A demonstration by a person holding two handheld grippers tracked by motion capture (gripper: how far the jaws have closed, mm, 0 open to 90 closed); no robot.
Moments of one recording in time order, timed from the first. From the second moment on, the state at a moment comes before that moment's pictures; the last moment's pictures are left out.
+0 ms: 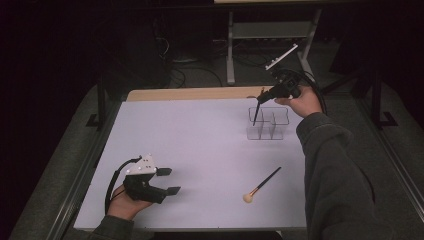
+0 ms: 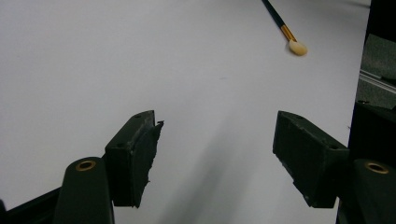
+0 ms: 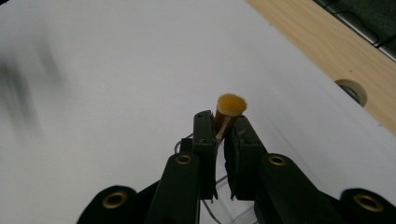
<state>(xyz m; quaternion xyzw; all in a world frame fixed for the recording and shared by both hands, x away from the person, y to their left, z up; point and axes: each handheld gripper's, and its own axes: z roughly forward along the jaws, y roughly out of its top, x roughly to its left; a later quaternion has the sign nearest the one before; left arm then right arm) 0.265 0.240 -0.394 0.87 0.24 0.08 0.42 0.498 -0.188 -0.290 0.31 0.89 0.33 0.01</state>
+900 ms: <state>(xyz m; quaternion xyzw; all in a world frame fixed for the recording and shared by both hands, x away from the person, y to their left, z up) 0.264 0.236 -0.395 0.87 0.24 0.07 0.43 0.484 -0.198 -0.291 0.32 0.88 0.34 0.01</state>
